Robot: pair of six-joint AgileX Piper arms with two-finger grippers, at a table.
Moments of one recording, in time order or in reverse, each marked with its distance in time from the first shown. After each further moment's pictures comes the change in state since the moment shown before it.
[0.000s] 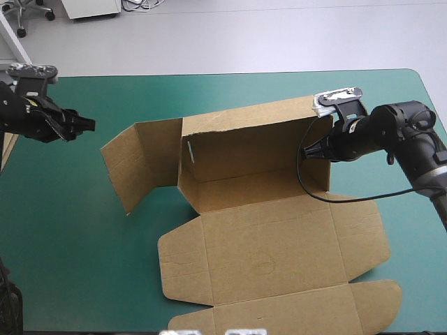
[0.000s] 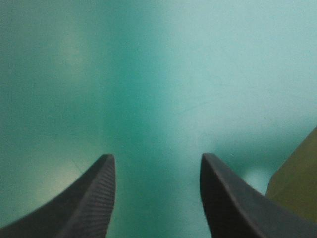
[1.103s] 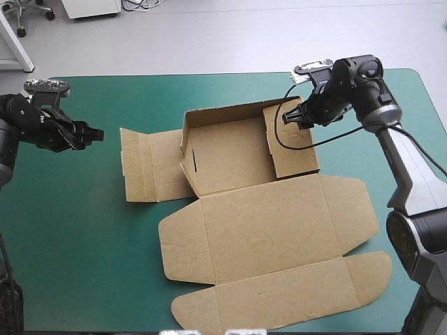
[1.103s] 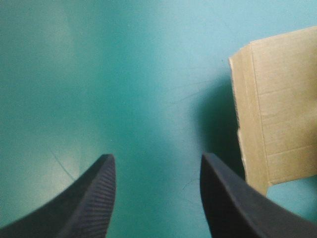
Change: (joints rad) left arm 0.000 0.017 0.137 -0.017 -0.099 0.007; right arm 0.000 0.446 -0.507 -0.052 0.162 0.023
